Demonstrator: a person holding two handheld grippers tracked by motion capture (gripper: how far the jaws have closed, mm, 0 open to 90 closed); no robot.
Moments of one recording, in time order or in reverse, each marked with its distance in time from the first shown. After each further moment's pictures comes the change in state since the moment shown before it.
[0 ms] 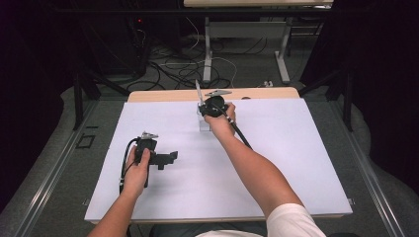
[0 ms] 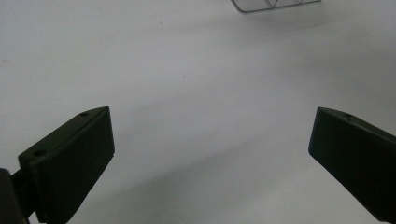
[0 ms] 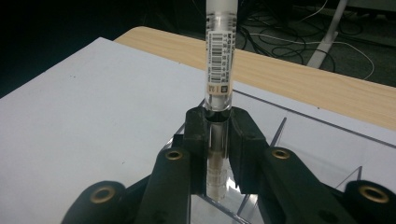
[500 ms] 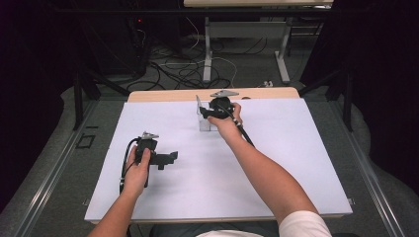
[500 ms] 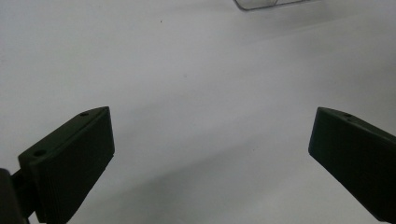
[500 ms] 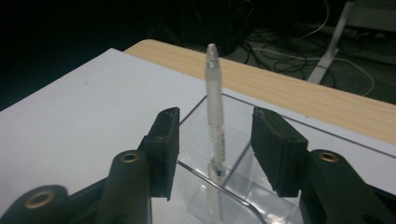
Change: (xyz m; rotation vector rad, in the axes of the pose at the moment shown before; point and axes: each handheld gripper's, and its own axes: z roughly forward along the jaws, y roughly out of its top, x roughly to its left) left arm 0.000 0.000 0.001 0.007 0.005 0.008; right arm -0.006 -0.001 -0.026 -0.061 0.020 -0.020
